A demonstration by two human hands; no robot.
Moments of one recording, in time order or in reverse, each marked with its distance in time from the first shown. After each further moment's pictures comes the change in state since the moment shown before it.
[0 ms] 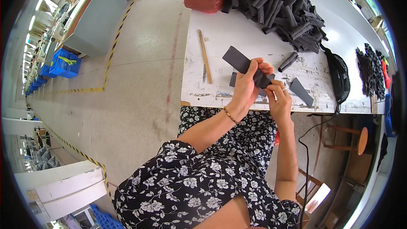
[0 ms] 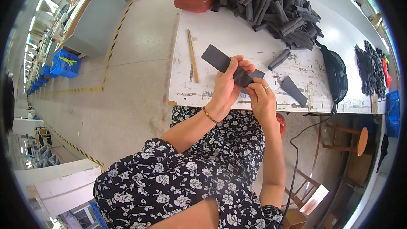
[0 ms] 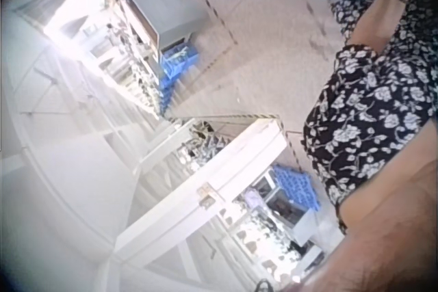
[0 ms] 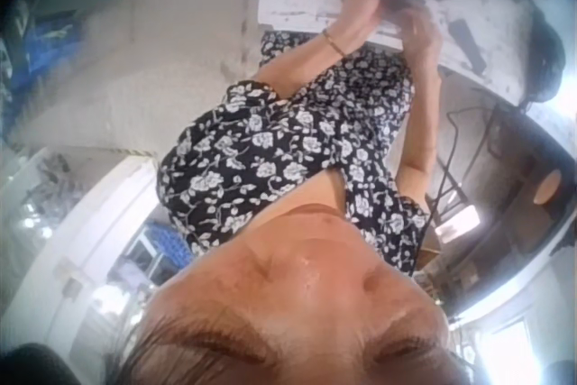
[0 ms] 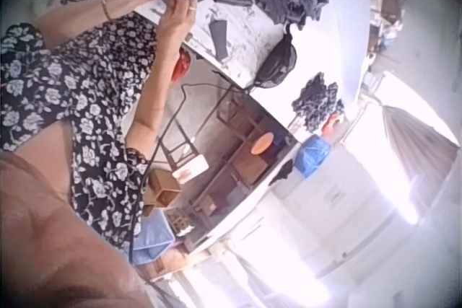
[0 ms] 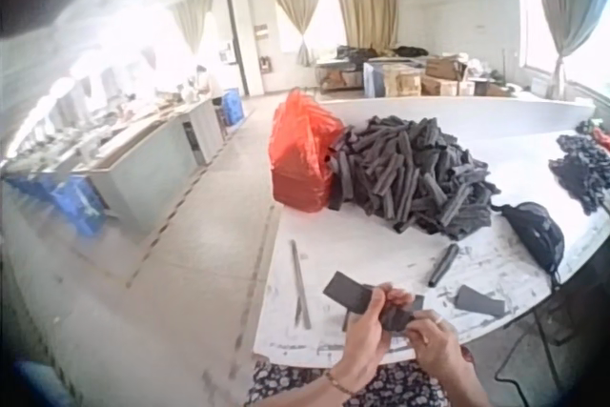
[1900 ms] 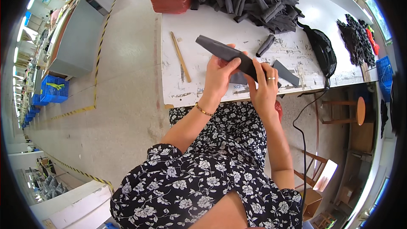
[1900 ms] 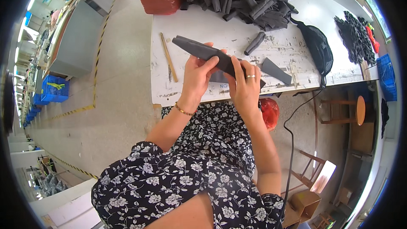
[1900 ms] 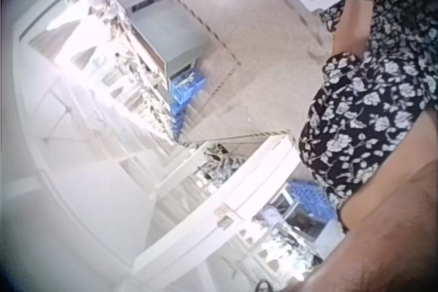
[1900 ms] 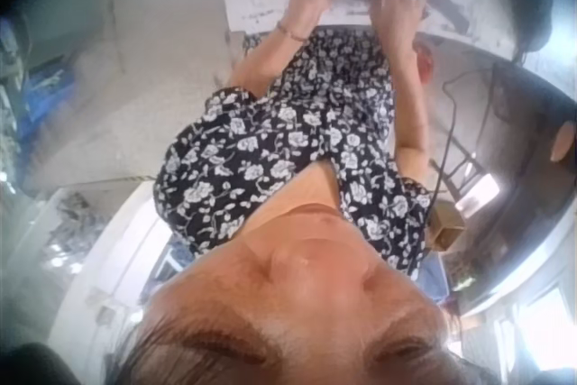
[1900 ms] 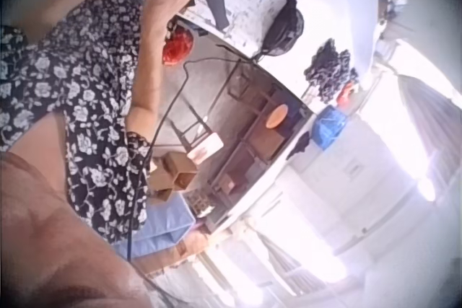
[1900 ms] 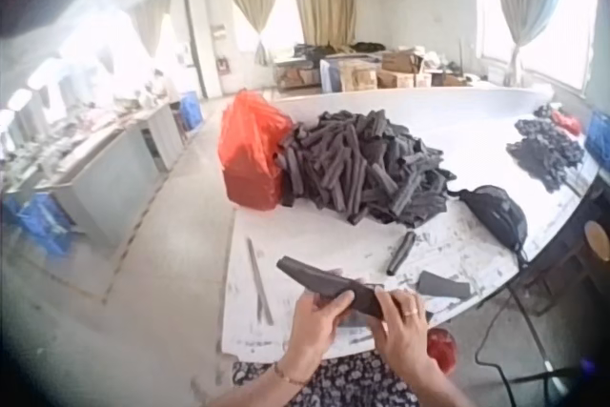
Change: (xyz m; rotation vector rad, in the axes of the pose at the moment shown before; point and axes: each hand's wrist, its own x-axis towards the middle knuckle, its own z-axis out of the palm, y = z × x) left_hand -0.001 0.017 0.007 0.380 -0.083 -0.044; right_hand -0.005 -0.007 -0.005 -0.375 0.239 -0.051
